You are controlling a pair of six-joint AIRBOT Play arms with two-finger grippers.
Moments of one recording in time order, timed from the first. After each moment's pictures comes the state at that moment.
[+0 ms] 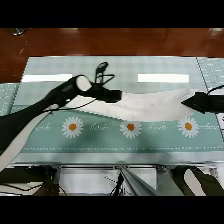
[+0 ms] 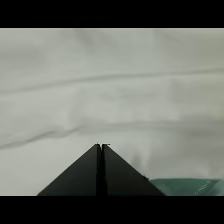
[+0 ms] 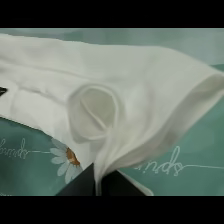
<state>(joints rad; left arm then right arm) -0.61 -1.62 1.29 0.89 -0.77 -1.55 -0.36 -0.78 0.87 -0.93 1.36 1.35</state>
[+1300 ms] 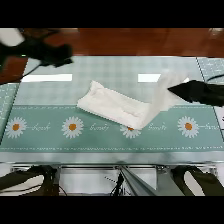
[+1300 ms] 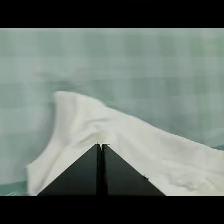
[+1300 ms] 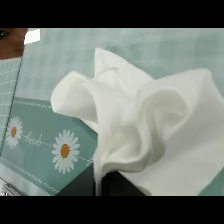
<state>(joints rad) -0.12 -1.32 1.48 1.22 -1.12 -1.69 -0.15 -0.78 0.94 -0.64 1.25 1.32</state>
